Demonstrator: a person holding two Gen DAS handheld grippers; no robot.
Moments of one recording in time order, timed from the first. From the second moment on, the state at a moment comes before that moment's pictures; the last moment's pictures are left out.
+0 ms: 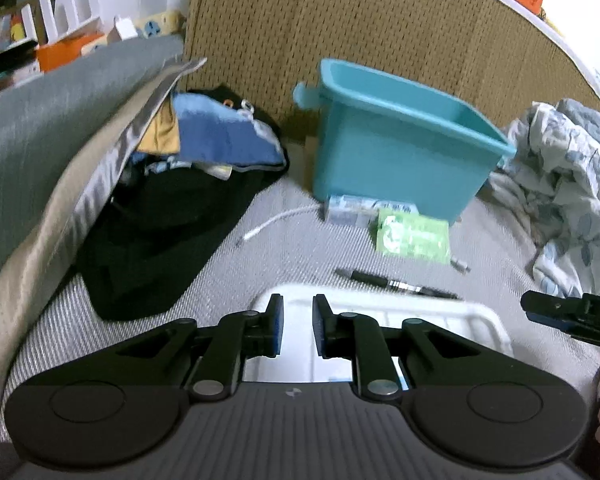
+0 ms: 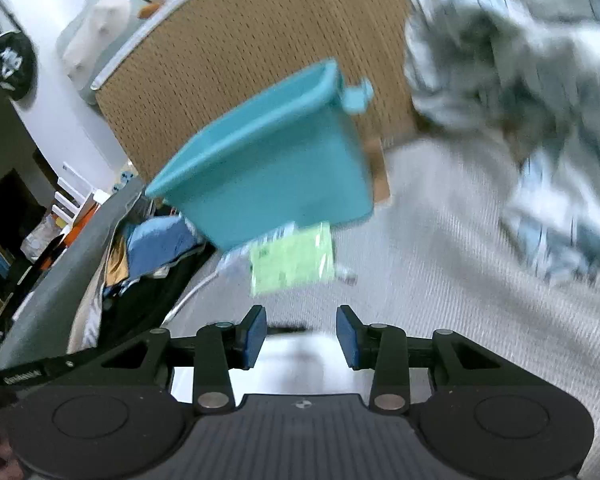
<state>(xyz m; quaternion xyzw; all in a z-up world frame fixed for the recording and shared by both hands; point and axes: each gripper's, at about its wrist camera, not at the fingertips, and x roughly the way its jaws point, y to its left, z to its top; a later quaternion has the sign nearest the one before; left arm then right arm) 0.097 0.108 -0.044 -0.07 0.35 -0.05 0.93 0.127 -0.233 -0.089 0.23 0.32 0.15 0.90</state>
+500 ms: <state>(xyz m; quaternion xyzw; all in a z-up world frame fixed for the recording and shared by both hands) 0.095 0.136 -0.080 -0.14 0.39 -0.08 0.91 0.104 -0.242 -0.122 0.26 0.37 0.15 0.88</state>
